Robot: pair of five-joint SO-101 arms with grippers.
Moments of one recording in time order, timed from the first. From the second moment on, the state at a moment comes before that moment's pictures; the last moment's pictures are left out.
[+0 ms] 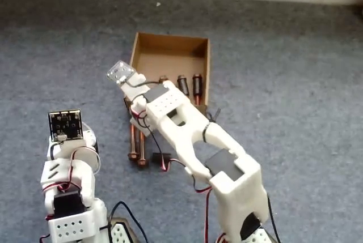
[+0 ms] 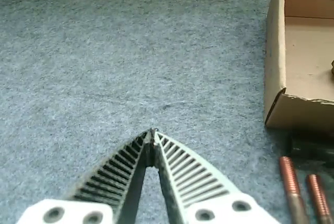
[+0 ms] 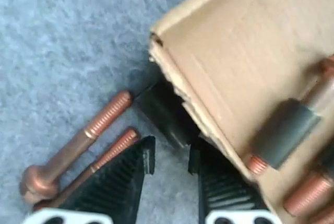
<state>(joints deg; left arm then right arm) -19.4 -103.6 94.9 47.5 -2.4 -44.5 26.0 -0.4 56.7 16.1</state>
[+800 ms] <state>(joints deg) -19.4 -103.6 94.9 47.5 -2.4 -43.0 8.2 5.7 64.0 16.3</state>
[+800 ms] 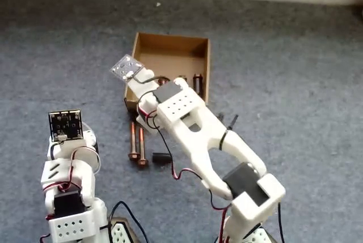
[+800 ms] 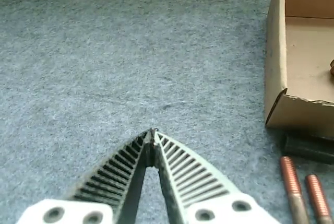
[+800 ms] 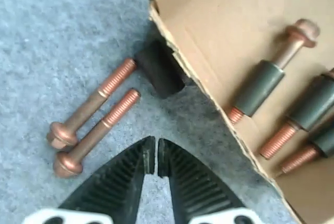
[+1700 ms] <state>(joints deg) -19.4 -103.6 94.9 47.5 -2.4 -47.7 31.5 -13.0 62.9 26.2</state>
